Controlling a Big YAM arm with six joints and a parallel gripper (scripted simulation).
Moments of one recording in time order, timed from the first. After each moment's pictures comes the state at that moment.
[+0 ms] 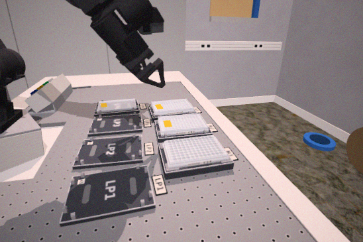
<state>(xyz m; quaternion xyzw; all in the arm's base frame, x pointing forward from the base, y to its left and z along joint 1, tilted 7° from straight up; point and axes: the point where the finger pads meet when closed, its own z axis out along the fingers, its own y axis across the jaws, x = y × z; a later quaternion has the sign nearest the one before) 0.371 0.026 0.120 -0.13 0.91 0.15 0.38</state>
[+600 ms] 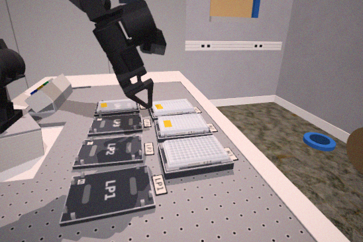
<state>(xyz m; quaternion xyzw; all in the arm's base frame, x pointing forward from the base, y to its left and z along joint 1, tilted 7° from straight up) 0.346 0.007 0.071 -0.06 0.96 0.11 0.26</state>
